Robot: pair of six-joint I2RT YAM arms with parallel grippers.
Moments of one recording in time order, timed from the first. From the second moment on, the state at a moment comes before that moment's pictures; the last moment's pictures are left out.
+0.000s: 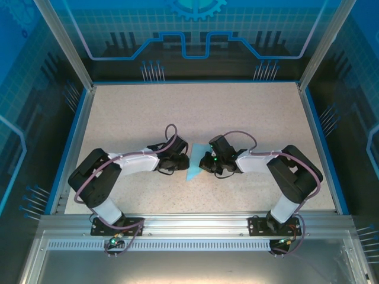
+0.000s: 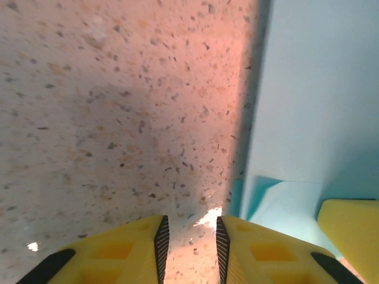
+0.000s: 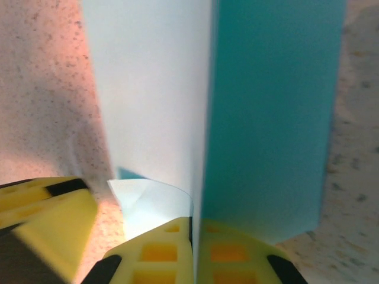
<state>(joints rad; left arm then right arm) -0.68 1.63 0.84 -0.29 0.02 -0.77 0.67 1.67 0.73 -0.03 -0.28 1.05</state>
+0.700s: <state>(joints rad) -0.71 1.16 0.48 0.00 0.08 -0.59 0.77 1.51 0.86 -0.42 -0.01 1.19</state>
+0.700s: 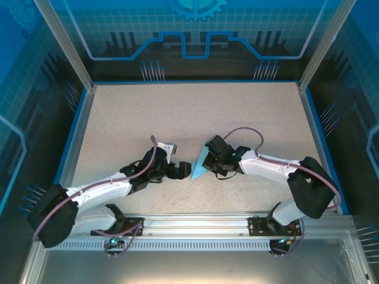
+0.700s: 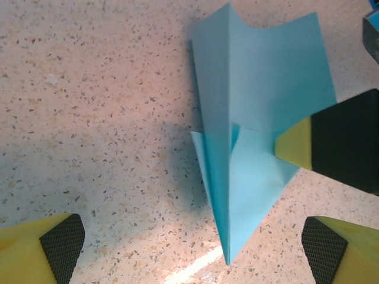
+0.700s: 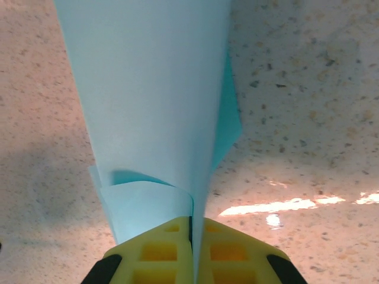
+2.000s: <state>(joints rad) -0.85 1.57 0.33 0.68 -0.04 -0.08 0.76 1.71 1.04 -0.41 -0.14 1.26</state>
